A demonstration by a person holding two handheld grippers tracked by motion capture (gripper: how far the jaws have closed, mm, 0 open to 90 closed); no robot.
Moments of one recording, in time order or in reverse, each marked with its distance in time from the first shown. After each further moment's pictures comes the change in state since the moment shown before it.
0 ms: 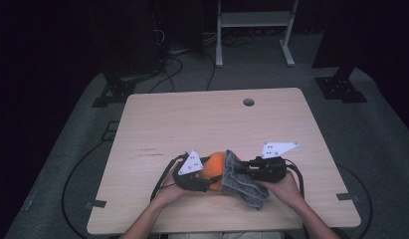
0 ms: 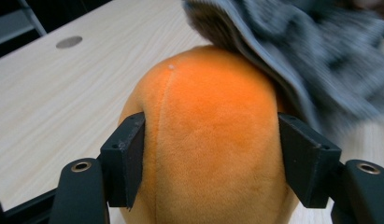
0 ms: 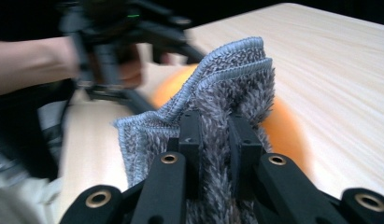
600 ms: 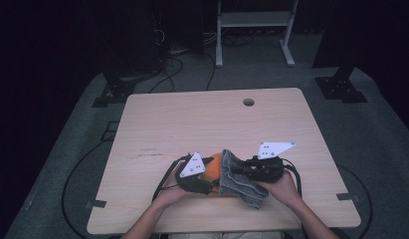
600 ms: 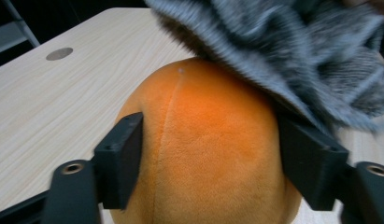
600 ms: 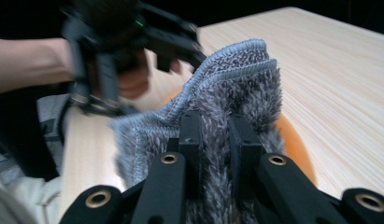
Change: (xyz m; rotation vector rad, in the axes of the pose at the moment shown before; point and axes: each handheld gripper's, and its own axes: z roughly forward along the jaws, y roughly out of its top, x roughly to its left) left arm -0.003 0.005 0.003 -0.031 -0.020 -0.004; right arm 0.011 0.010 0.007 0.015 0.000 -0.044
